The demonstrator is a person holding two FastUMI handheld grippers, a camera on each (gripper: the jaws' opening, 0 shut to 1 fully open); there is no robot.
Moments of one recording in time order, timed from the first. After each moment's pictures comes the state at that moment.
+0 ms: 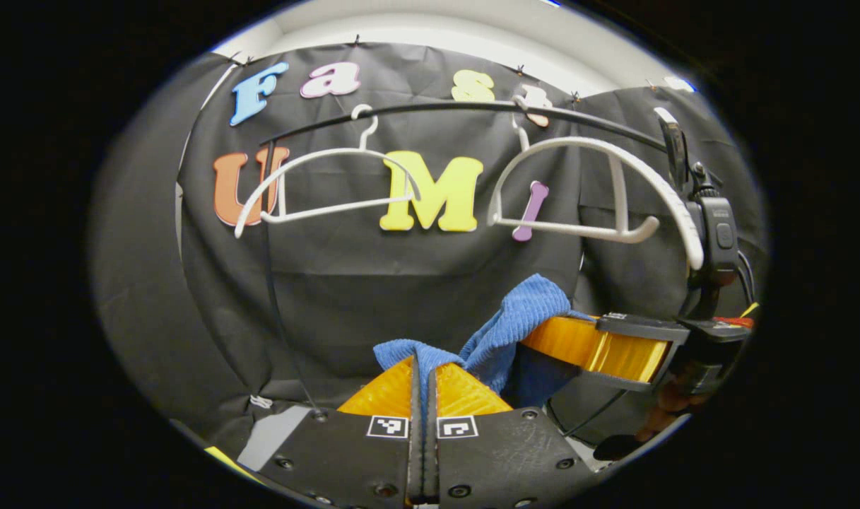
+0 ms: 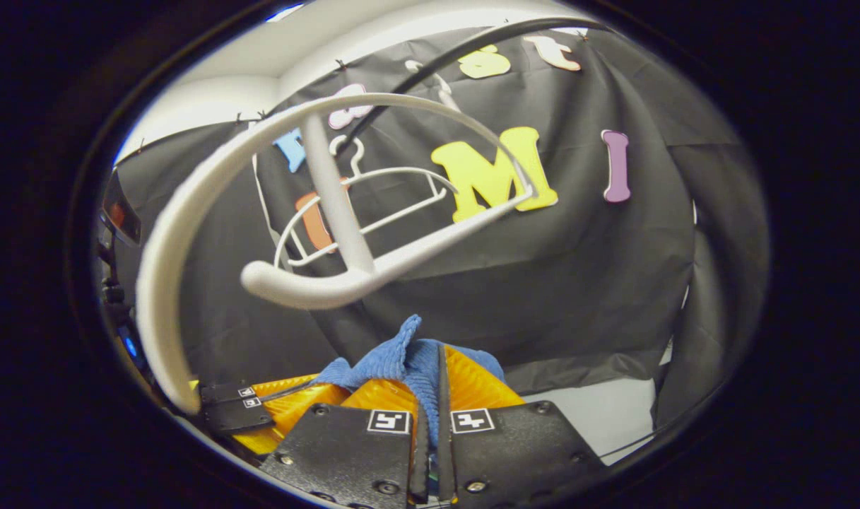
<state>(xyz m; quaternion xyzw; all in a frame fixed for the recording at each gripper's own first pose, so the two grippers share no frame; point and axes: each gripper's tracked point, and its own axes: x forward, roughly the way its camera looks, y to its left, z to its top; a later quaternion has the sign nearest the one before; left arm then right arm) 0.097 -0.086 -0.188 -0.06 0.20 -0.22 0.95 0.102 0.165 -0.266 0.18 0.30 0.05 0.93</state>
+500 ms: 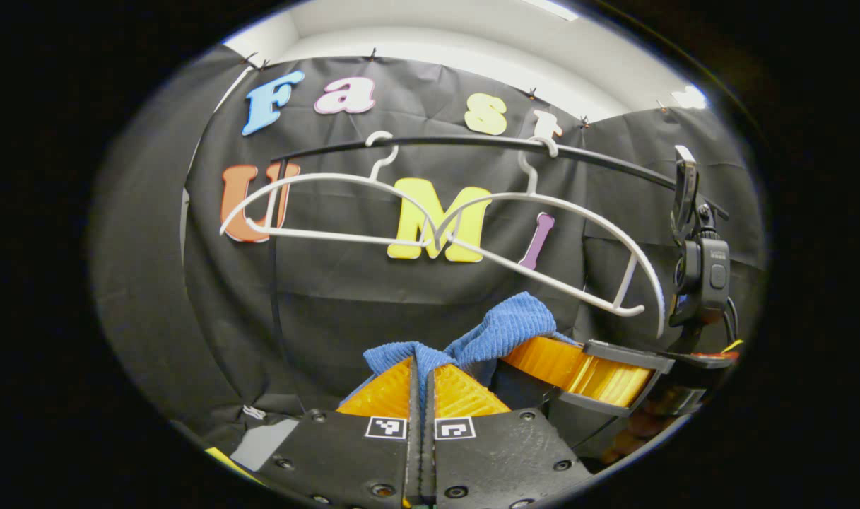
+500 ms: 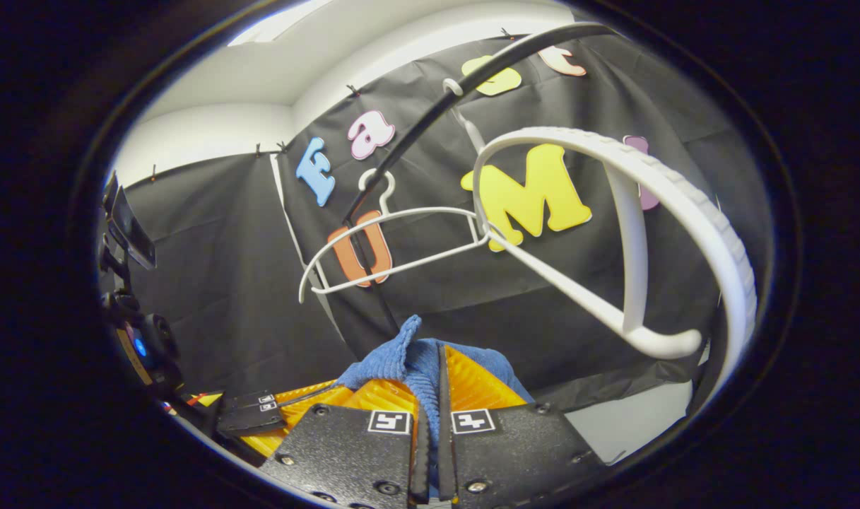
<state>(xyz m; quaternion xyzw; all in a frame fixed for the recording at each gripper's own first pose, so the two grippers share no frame) 0.126 -0.082 -0.191 -0.10 0.18 -0.22 0.95 0.147 0.192 -0.281 0.21 0.27 0.07 0.94</state>
